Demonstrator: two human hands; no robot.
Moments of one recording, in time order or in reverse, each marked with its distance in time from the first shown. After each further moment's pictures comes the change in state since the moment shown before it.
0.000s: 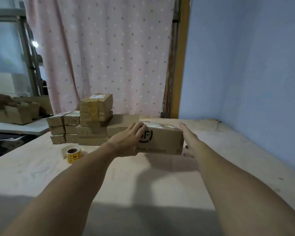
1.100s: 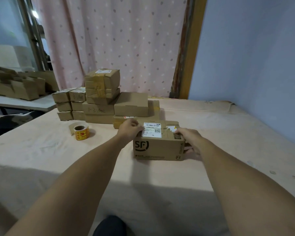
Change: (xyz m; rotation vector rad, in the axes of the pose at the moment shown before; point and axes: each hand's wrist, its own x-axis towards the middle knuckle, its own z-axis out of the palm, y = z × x) left_hand -0.029 0.003 0.064 -1.077 -0.047 -1.229; right_hand 0.032 0.062 0.031 -0.195 -0.138 0.052
